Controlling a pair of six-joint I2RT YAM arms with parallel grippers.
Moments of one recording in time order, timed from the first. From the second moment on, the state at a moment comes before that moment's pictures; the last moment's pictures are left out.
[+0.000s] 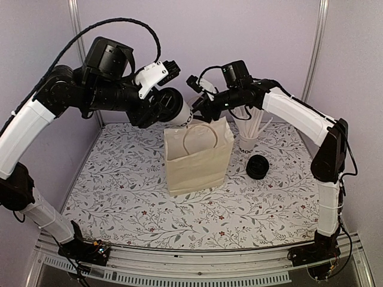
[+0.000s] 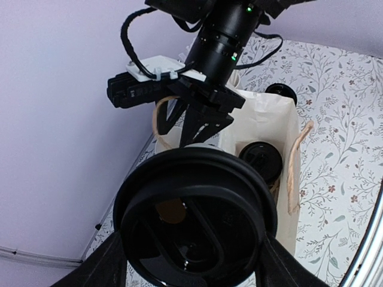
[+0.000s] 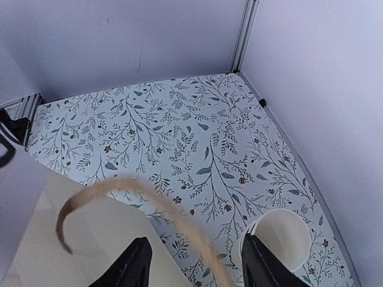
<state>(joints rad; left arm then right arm) -1.00 1.50 1.96 -1.02 -0.30 0.36 0.68 2.07 2.14 -0.62 -0.48 -0.40</state>
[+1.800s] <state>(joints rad) -0.86 1.64 1.85 -1.09 -0.09 0.29 0.92 1.84 2.00 -0.94 -0.66 -0.71</state>
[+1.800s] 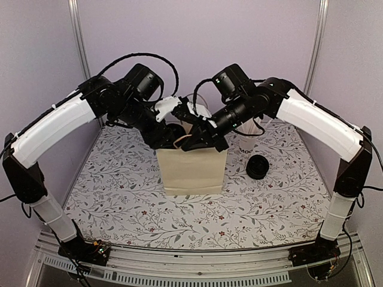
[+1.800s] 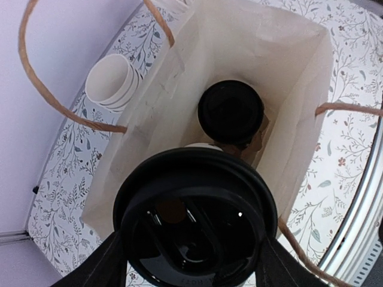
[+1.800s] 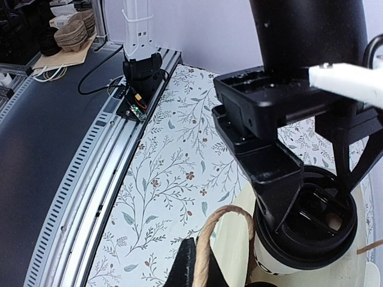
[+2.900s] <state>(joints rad) -0.97 1.69 1.79 -1.23 -0.11 0.16 1.02 1.84 2.06 -1.06 -0.67 -0.75</state>
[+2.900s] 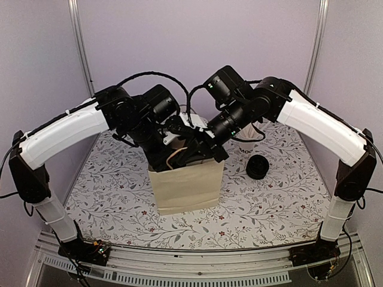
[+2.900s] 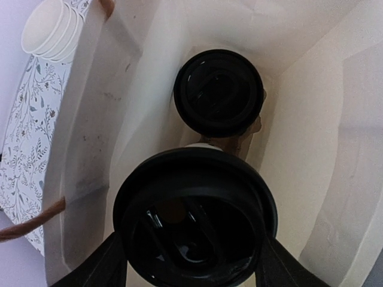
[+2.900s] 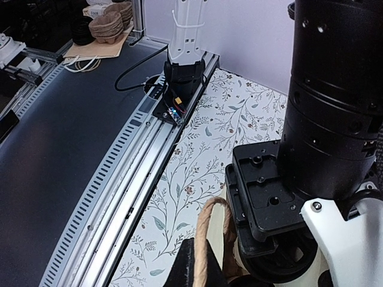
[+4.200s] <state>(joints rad) -0.96 1.73 1.69 -1.29 -0.11 0.14 1.05 1.84 2.05 -1.07 -0.66 -0.75</state>
